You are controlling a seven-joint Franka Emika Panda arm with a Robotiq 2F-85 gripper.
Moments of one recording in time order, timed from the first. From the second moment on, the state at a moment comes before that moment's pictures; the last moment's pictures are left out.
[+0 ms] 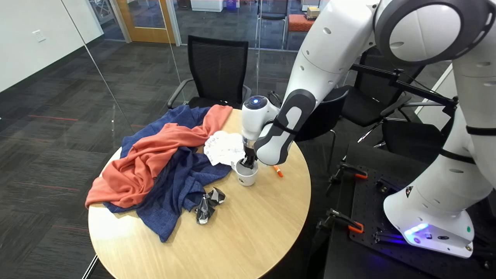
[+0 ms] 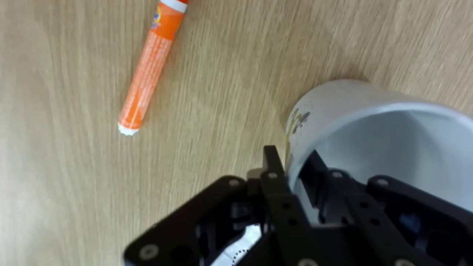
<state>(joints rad) 0.11 0.67 -0.13 -2.20 -0.01 2.92 0.25</state>
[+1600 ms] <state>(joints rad) 0.10 0.55 0.10 -2.30 -0.02 2.79 -0.01</state>
